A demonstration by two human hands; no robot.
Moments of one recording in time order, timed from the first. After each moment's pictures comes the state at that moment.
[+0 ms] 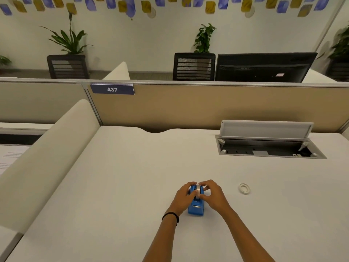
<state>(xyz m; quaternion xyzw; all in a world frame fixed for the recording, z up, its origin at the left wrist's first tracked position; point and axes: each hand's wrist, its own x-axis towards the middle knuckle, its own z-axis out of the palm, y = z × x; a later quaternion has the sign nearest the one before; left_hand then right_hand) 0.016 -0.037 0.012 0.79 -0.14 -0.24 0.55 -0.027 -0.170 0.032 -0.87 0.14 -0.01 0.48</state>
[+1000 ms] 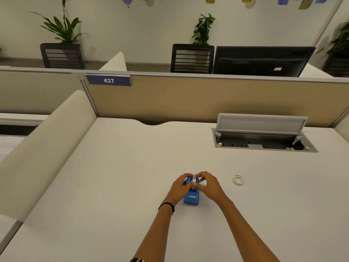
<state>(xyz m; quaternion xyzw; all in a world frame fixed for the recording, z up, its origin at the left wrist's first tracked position) 0.008 -0.036 0.025 0.79 -0.14 -0.24 0.55 -0.028 -0.176 0.037 -0.88 0.12 0.00 0.46</state>
